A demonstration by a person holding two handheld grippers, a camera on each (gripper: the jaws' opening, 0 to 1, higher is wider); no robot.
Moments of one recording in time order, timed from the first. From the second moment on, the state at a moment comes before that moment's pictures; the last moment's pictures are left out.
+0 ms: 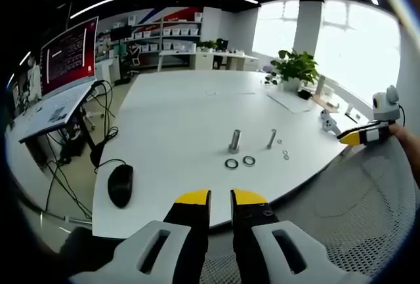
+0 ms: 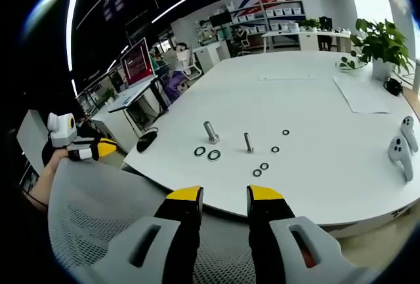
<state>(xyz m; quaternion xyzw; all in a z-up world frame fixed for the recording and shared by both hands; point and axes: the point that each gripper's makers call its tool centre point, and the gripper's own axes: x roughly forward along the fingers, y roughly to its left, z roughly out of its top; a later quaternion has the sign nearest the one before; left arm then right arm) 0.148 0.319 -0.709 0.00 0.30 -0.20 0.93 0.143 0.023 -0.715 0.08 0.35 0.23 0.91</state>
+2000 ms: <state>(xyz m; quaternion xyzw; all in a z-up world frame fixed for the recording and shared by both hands) 0.152 0.323 -0.706 -0.01 0.30 -0.19 0.94 0.135 0.034 -0.724 0.05 0.38 0.27 0.89</state>
